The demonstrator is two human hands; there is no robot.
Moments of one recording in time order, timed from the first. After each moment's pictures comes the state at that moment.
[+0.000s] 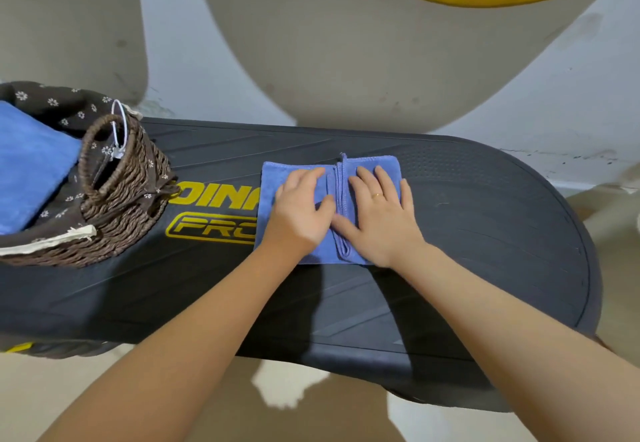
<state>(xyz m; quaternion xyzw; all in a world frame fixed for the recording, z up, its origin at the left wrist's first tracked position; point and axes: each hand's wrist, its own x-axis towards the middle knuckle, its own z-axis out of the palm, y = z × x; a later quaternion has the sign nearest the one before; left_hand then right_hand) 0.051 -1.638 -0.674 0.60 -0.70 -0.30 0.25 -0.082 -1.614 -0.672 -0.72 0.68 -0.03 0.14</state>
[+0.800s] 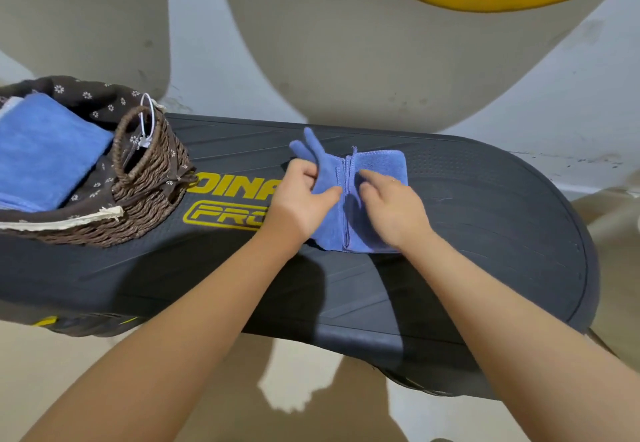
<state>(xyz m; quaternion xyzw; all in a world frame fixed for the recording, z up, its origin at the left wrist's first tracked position) 0.055 -1.619 -0.644 0.62 -0.54 -0.45 0.36 -0.083 -1.614 -0.670 -0.64 0.69 -0.22 0.26</state>
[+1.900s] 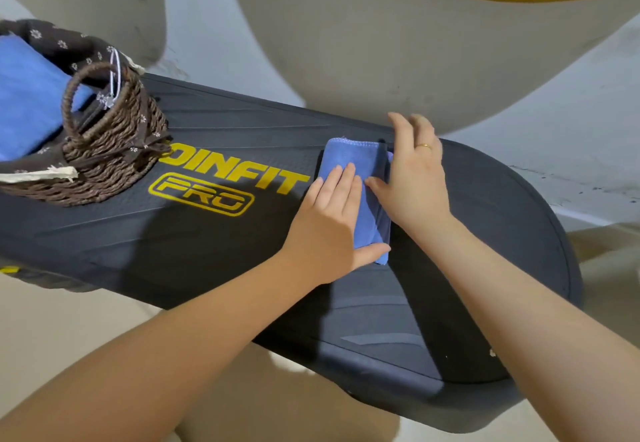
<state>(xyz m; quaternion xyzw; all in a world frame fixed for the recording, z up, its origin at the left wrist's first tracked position) -0.010 -1.601 -0.694 0.53 -0.84 -0.02 0.08 -0.142 -1.647 -0.657 -0.70 0.66 -0.22 0.15</state>
